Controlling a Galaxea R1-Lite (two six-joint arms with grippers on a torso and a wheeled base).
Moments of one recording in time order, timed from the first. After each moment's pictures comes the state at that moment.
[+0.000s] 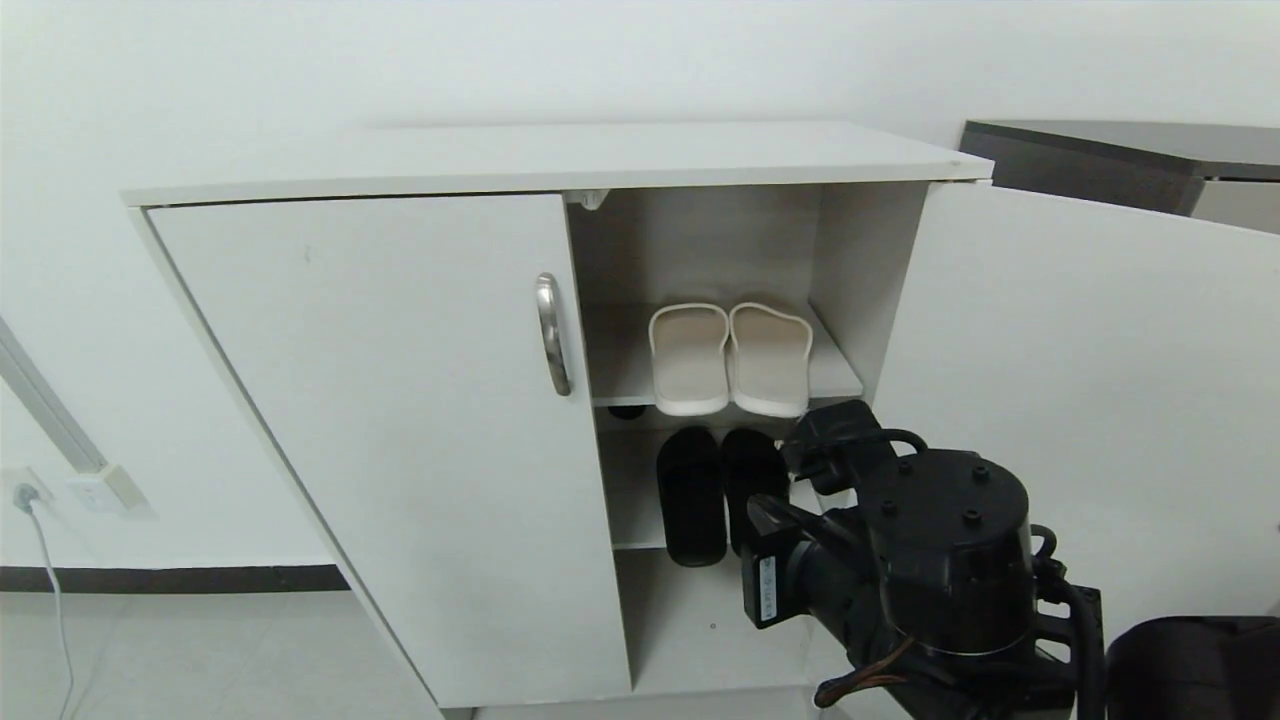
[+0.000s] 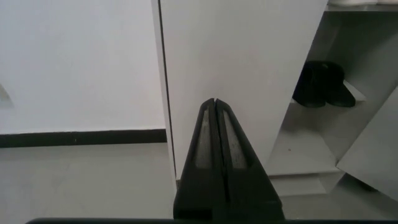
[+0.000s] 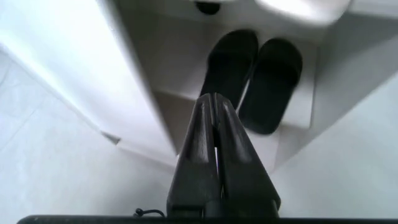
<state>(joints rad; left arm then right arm) 0.00 0.00 0.00 0.00 0.03 -0.01 1.01 1.76 -0.76 -0.72 -0.57 0.23</state>
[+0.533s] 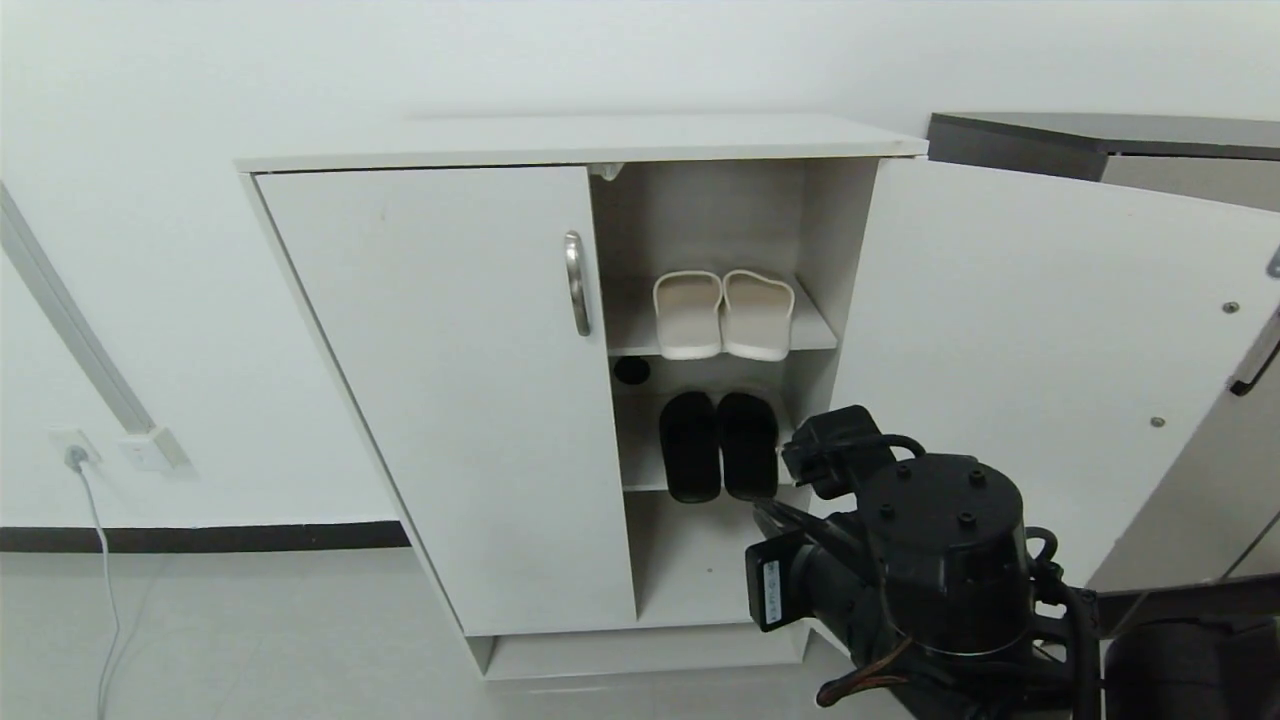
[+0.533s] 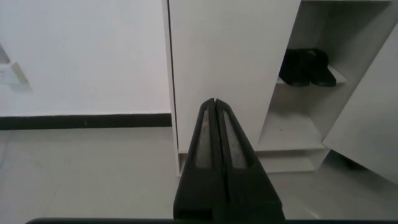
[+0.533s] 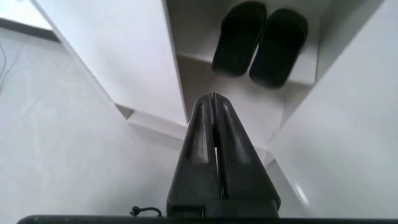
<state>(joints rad) 0.00 0.00 0.00 0.00 0.03 -0.01 1.00 1.77 -0.75 -0.72 -0.57 0.22</state>
